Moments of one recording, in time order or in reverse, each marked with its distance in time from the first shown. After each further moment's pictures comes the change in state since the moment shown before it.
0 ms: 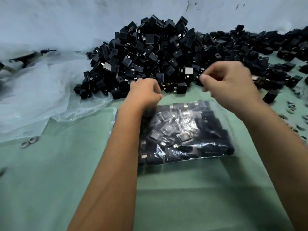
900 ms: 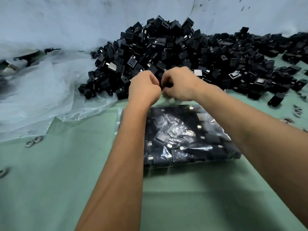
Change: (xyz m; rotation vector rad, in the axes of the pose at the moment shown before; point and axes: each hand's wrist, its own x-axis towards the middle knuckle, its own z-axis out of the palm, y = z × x) left_hand 0.000 0.000 -0.007 -0.320 0.240 -0.190; right_hand 0.065 -0.027 0.094 -0.437 -0.423 -0.232
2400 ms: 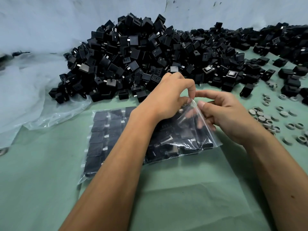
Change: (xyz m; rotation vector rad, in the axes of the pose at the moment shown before) left_hand -0.042 0.058 0.057 0.114 -0.419 0.718; right_hand -0.167 0.083 -0.014 1.079 0.087 0.185
